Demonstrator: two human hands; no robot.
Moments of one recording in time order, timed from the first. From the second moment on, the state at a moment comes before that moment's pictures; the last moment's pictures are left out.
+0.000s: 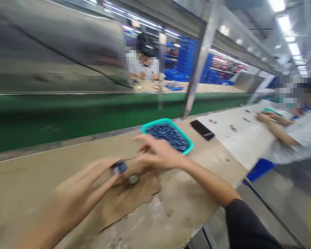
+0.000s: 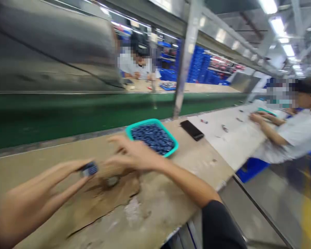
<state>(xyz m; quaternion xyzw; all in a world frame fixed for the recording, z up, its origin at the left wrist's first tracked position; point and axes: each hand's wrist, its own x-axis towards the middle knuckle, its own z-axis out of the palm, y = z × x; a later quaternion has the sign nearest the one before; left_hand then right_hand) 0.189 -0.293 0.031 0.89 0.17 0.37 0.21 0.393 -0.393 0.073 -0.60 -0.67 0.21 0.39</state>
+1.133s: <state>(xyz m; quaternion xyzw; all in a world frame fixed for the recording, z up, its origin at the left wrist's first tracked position) 0.101 -0.061 0.022 0.59 0.61 0.41 0.34 0.530 -0.331 -0.028 -0.64 -0.74 -0.04 0.19</state>
